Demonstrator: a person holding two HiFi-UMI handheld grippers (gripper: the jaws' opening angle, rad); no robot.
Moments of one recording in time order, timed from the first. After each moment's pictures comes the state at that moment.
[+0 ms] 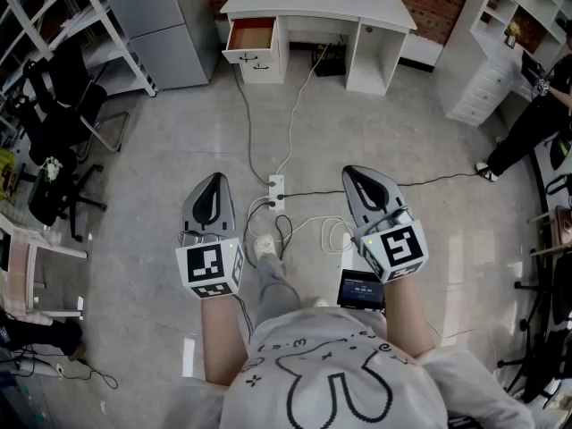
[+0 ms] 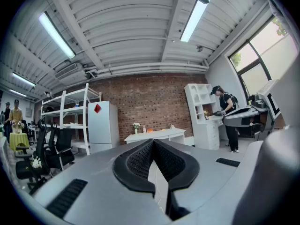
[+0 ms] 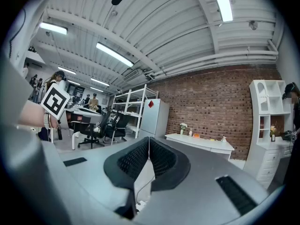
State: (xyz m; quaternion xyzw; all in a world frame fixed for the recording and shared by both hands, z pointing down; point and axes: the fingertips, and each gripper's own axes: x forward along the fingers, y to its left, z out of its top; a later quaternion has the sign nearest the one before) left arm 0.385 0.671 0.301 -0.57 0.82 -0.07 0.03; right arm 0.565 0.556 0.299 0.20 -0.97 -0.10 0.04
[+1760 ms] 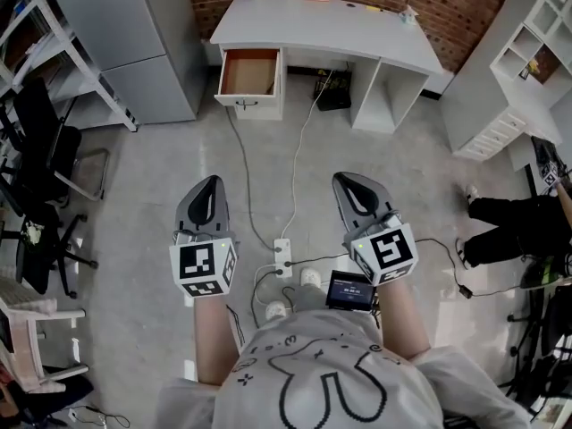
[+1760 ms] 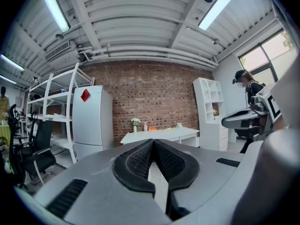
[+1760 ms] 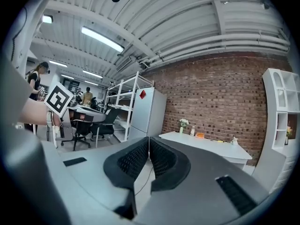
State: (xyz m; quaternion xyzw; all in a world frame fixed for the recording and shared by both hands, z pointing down) left arm 0.073 0.366 0.303 -0.60 0.80 -0.06 -0.01; right arm 0.255 0.264 0.297 0.20 -0.97 -0.09 0.08
